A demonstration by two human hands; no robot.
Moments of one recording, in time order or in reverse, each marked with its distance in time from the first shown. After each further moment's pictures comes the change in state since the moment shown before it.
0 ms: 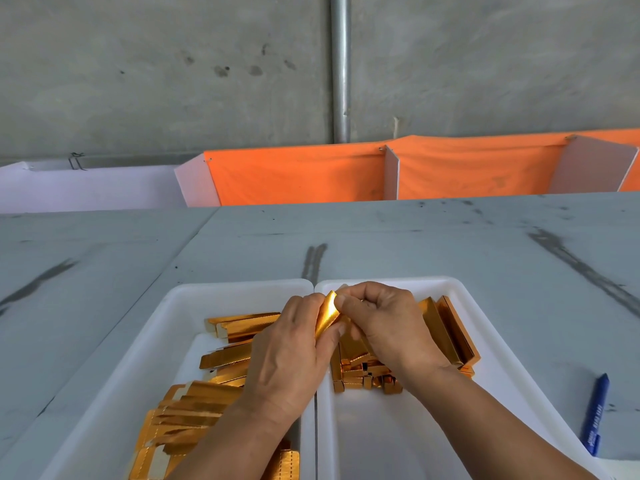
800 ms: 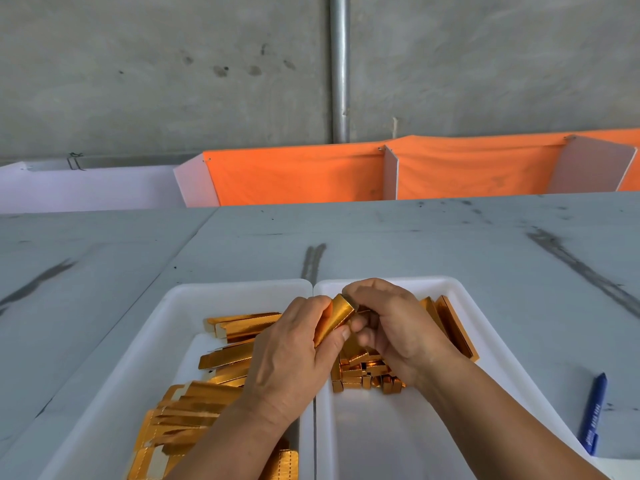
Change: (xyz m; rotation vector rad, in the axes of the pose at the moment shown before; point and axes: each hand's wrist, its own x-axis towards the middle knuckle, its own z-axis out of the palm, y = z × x) left_hand -0.002 0.000 -0.001 -0.097 -0.022 0.056; right_hand 0.006 -0.004 -0.009 0.349 -0.098 0.220
